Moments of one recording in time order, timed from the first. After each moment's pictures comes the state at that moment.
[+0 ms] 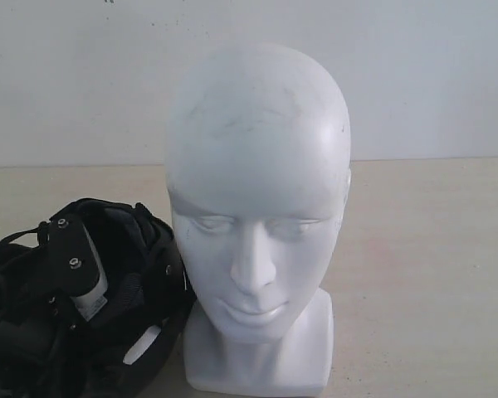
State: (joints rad) left arm -0.37 1.27 -0.60 -0.43 0.56 0.89; right arm 0.12 0.00 0.00 0.07 0.33 0.03
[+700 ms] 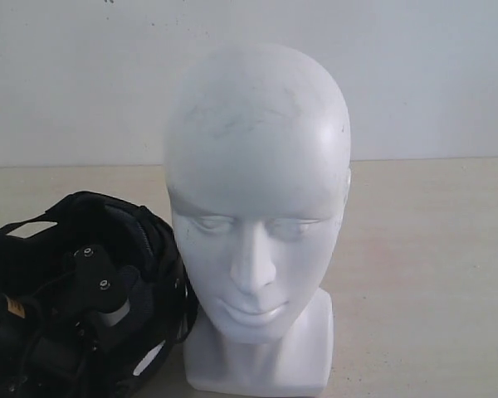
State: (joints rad) left arm -0.37 1.43 -0.59 -0.50 0.49 0.90; right arm 0.12 0.00 0.00 0.07 0.33 0.03
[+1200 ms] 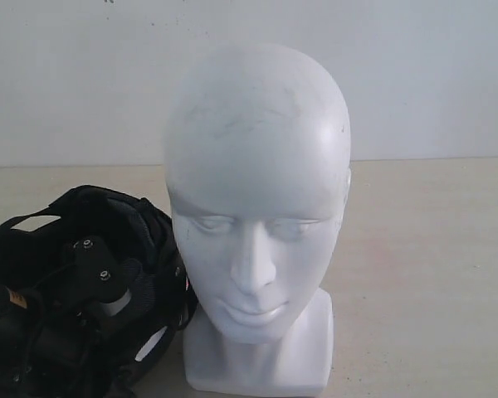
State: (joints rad) left arm -0.37 1.44 -0.59 -0.55 0.46 0.94; right arm 0.12 0.00 0.00 0.07 0.33 0.03
